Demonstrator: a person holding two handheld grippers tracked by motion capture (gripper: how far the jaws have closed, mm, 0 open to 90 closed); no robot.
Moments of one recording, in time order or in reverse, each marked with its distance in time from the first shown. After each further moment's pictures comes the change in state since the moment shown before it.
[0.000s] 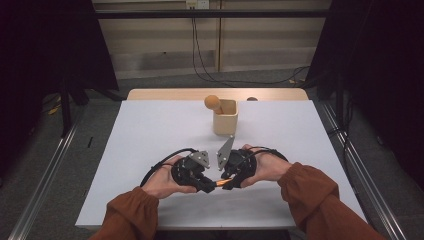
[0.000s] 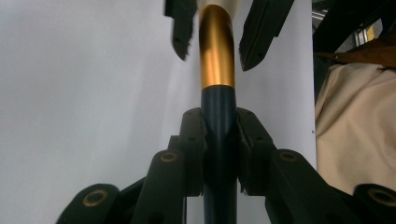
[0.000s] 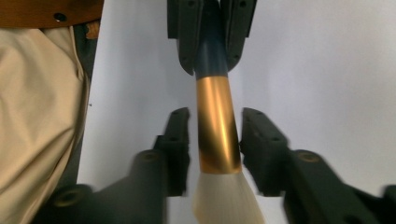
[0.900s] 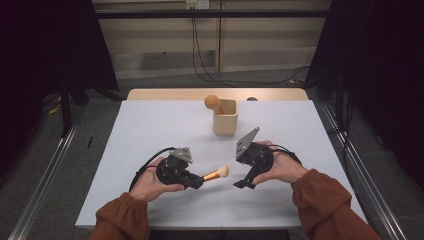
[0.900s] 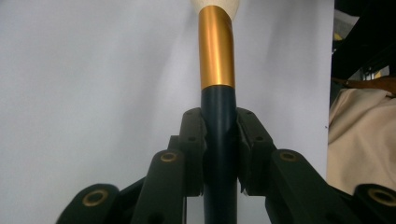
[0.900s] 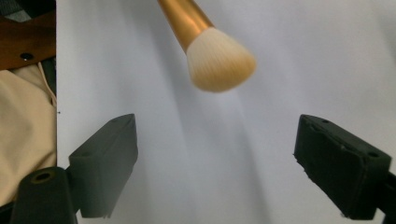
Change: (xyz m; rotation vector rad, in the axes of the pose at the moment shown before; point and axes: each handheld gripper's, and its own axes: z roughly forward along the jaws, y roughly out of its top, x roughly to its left) left arm 0.008 -0.036 -0.022 -0.107 0.061 -0.158; right arm -0.009 -0.045 -0.016 -0.122 -0.090 0.243
